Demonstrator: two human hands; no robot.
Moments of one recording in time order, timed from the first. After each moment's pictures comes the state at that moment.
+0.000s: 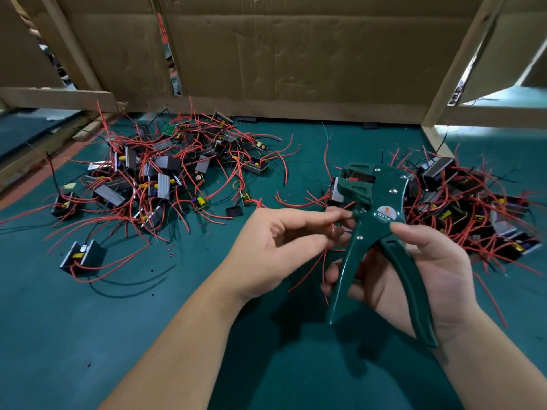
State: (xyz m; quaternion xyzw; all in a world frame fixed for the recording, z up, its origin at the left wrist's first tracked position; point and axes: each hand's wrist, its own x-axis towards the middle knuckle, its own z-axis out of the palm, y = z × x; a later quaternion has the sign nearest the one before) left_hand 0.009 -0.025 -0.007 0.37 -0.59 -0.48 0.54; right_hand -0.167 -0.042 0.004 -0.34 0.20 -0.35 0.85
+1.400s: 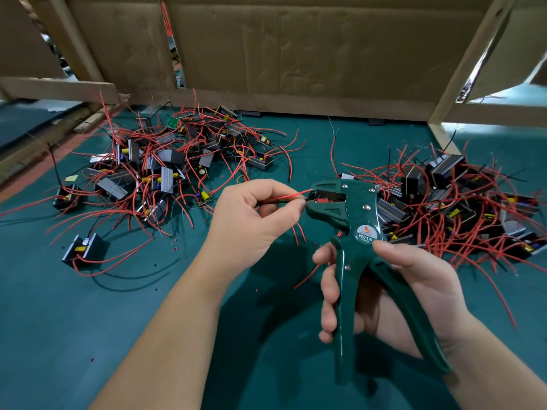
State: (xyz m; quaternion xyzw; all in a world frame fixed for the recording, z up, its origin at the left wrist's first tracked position) left_hand 0.032 -0.035 -0.002 0.48 -0.56 -0.33 0.59; right_hand -0.162 -0.033 -0.003 -0.33 0.13 -0.21 0.91
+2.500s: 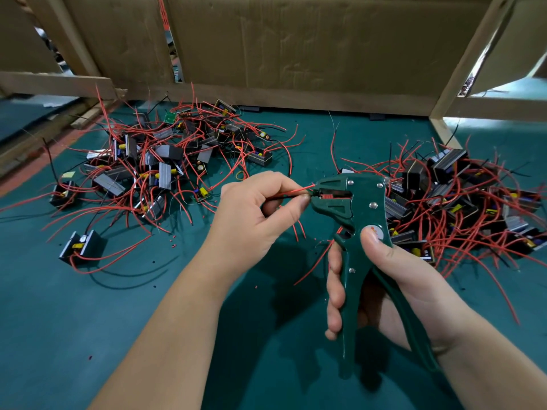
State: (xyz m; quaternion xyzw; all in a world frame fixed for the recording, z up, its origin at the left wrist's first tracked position) left_hand 0.040 -0.039 -0.010 0.49 -0.67 -0.20 0.52; right_hand -0.160 -0.032 -0.009 -0.43 0.24 -0.25 0.83
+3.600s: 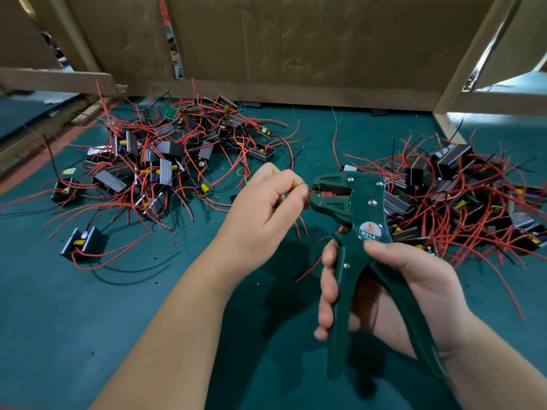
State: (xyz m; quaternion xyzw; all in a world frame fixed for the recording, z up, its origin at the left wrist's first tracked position) left_hand 0.033 -0.040 -0.010 0.52 -0.69 -0.18 0.47; right_hand -0.158 -0.028 -0.006 -0.35 0.18 -0.22 0.89
